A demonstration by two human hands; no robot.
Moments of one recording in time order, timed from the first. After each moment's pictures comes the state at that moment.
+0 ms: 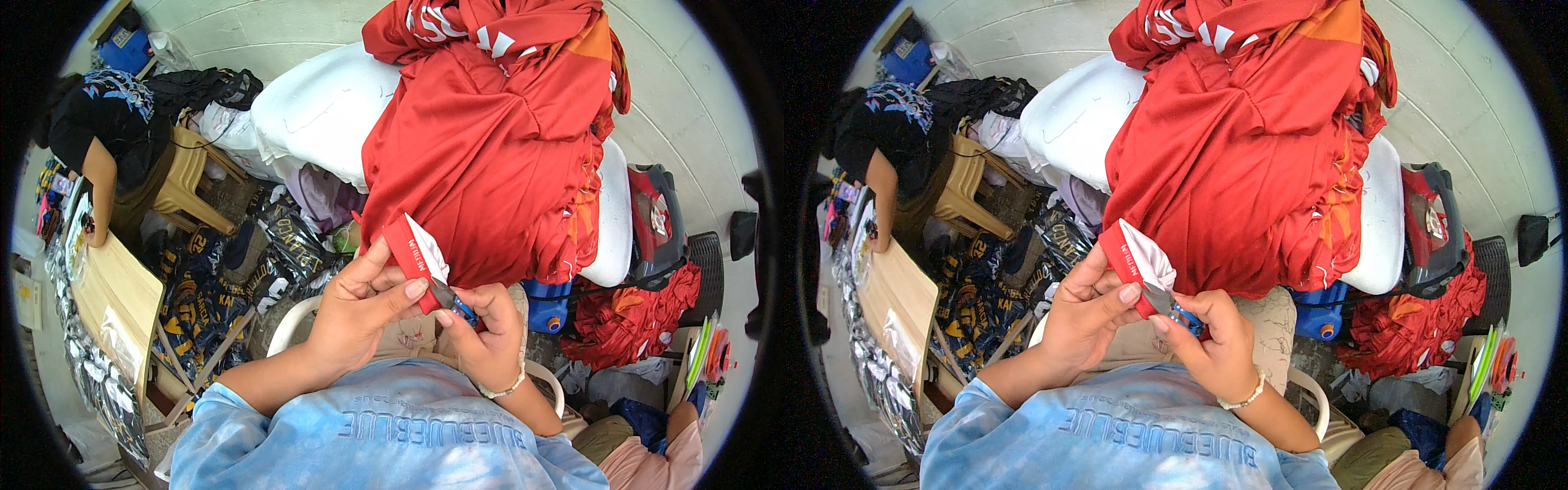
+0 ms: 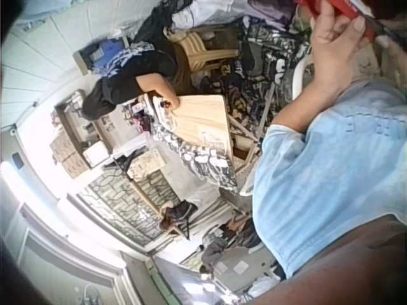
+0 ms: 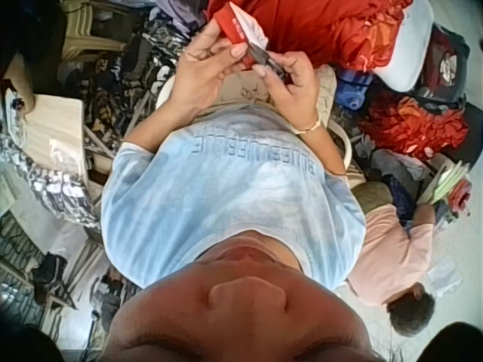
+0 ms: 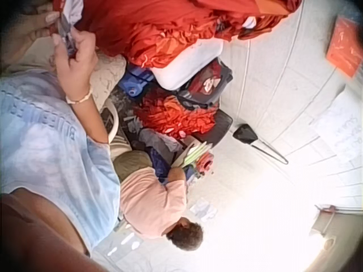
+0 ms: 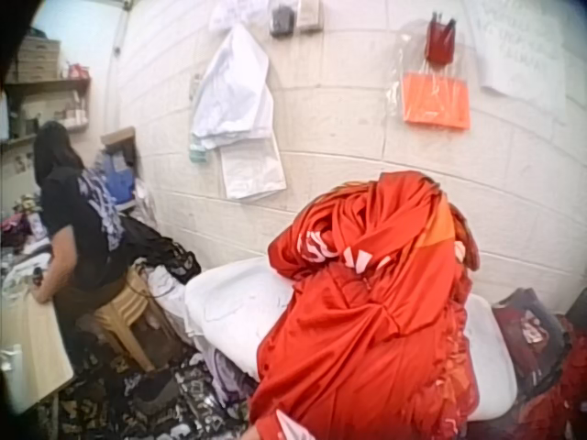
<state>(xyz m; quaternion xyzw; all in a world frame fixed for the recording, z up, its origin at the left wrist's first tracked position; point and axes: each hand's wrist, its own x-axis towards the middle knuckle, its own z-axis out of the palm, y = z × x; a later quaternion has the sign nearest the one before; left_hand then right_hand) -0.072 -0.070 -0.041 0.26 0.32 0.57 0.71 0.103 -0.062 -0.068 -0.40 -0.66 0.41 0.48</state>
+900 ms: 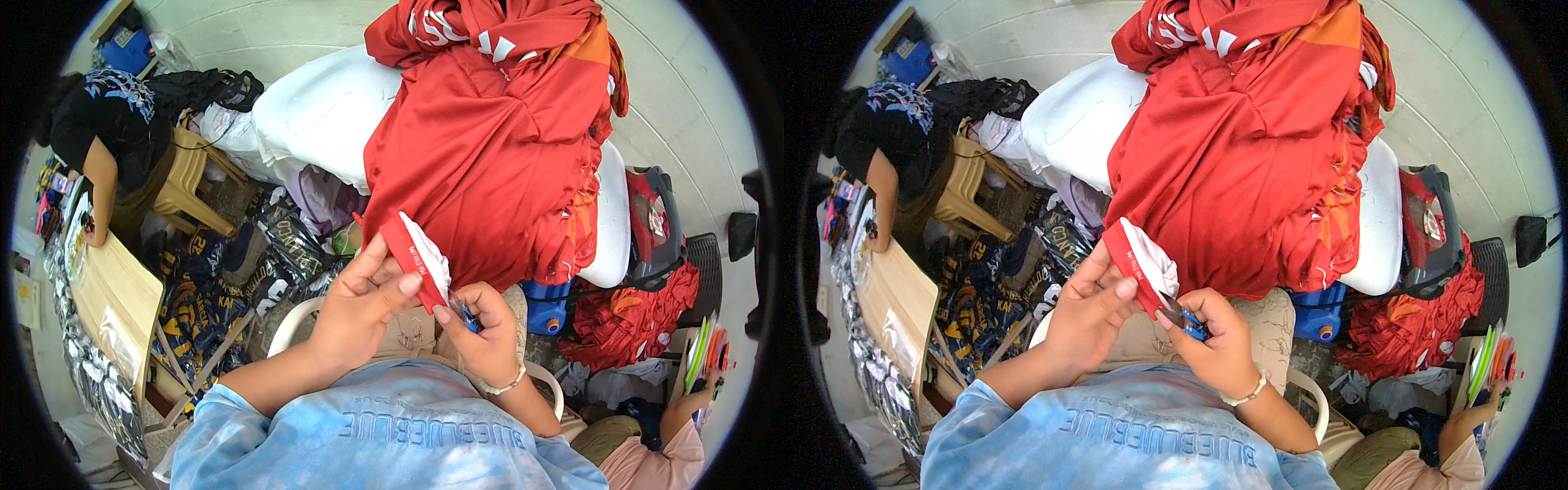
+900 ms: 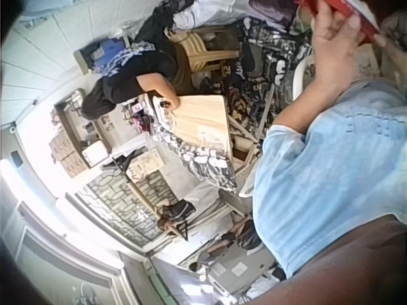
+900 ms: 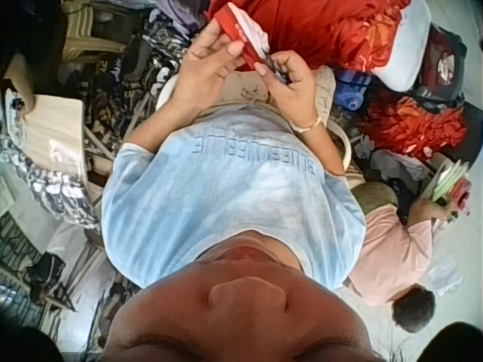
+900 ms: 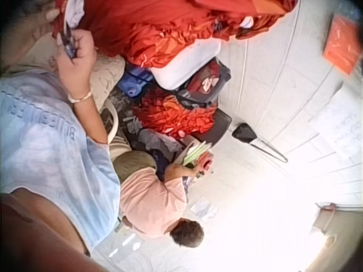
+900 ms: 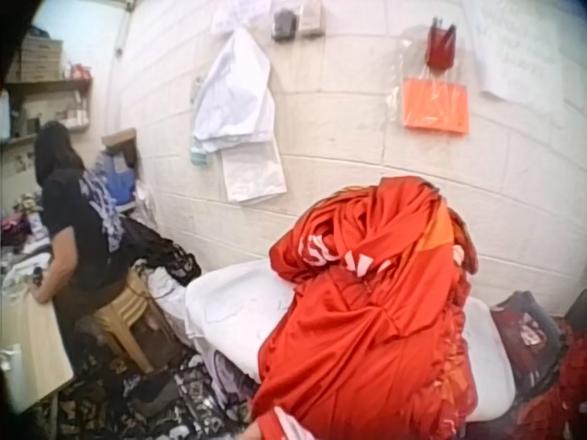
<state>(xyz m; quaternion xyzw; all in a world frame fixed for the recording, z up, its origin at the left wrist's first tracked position) -0.073 -0.067 -0.047 0.24 0.29 0.59 0.71 0.103 -0.062 -0.067 -0.40 -0.60 0.54 0.43</state>
